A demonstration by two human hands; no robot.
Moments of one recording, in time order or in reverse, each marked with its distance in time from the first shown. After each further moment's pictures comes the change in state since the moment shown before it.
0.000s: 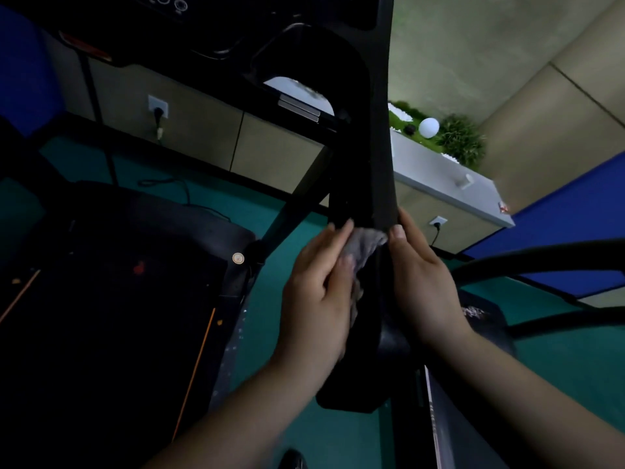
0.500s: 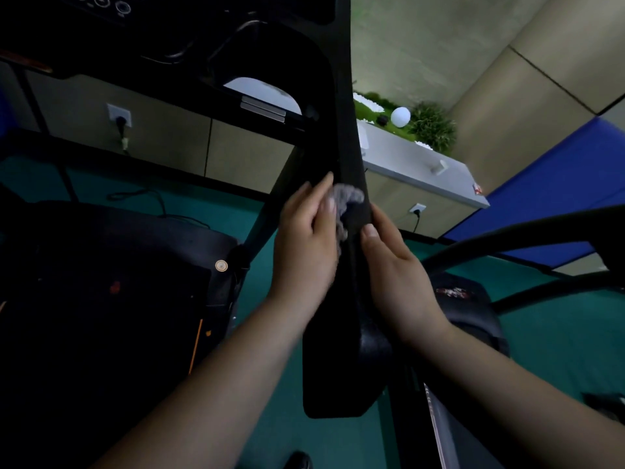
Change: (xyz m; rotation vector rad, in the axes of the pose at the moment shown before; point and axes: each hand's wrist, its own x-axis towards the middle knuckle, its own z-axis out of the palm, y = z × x) left_hand 0.069 -0.009 0.022 0.012 -0.009 -0.031; right_hand 0.003 0.001 0.004 0.110 0.003 0.016
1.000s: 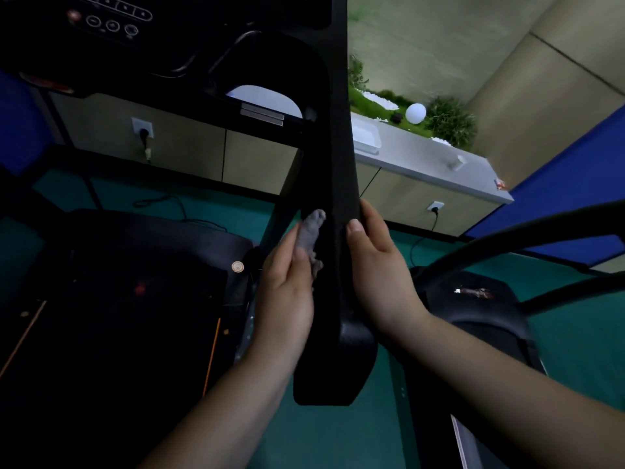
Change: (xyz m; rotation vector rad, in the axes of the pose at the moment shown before) left_hand -0.063 0.001 -0.017 -0.283 -0.063 -0.121; right_hand 0.004 0.008 0.000 0.058 -0.003 -0.019
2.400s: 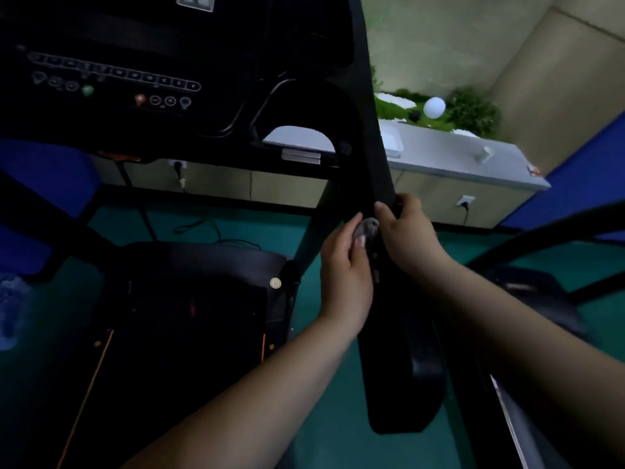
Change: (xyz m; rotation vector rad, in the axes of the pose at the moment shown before) left_hand 0.072 0.013 0.004 0.355 0.031 -0.030; right_hand 0.086 -0.032 0.019 -0.350 0.172 0.055
